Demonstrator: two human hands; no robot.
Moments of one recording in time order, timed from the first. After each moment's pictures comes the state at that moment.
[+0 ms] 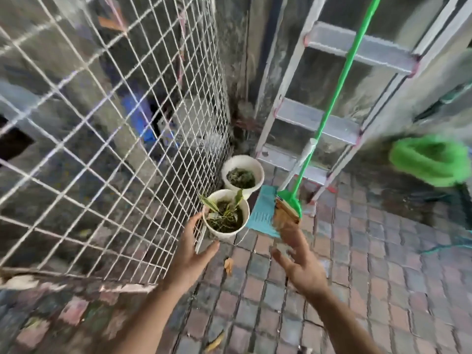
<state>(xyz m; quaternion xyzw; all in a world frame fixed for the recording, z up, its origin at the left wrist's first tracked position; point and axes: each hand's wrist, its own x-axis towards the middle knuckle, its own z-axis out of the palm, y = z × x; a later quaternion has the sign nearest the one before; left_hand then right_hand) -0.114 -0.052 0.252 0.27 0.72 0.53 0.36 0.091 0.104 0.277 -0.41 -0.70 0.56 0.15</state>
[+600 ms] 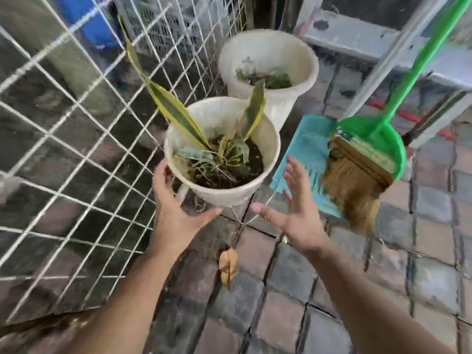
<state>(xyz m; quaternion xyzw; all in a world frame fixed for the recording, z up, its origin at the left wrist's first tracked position) -0.149 0.064 -0.261 0.32 0.70 0.63 0.13 0.017 0.234 -0.229 -0.28 -0.70 0.62 0.21</state>
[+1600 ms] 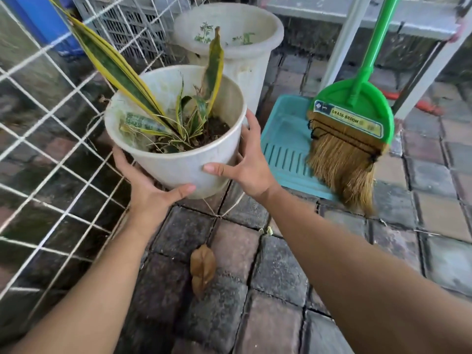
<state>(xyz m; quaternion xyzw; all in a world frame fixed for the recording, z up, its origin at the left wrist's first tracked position) -0.180 0.097 -0.362 0.33 0.65 0.68 0.12 -0.041 0.271 -0.315 -0.19 -0.71 0.63 0.26</state>
